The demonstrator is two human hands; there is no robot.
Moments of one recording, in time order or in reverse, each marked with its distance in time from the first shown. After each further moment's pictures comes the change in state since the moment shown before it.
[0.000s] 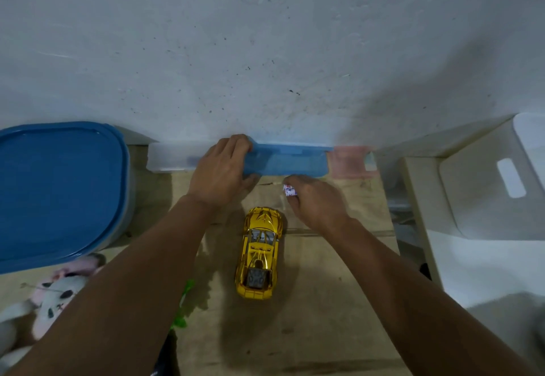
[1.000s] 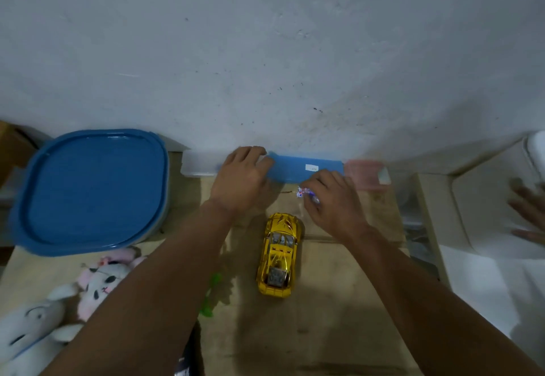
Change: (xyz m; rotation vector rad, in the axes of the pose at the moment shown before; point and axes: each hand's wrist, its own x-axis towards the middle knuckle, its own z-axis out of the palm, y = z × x) left_hand -0.010 -0.006 -0.017 0.223 0.017 0.069; right_hand -0.005 -0.005 -0.017 -0.079 0.322 -0.211
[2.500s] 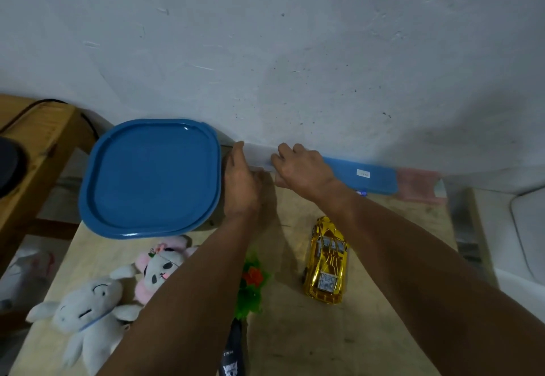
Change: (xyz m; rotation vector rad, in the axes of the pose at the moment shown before) left_hand -0.051 -0.048 0.000 -0.701 0.252 -0.871; right_hand 0.127 -0.123 0.035 -0.385 -0.256 -0.369
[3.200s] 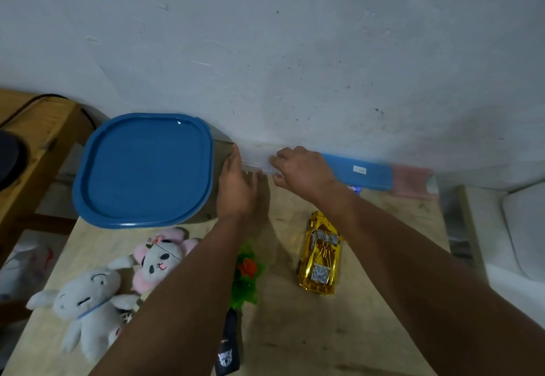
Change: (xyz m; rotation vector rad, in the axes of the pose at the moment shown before) left_hand -0.019 -0.006 -0.008 0.049 -0.037 0.015; right_hand -0.013 0.003 0.002 0.179 -0.035 0.037
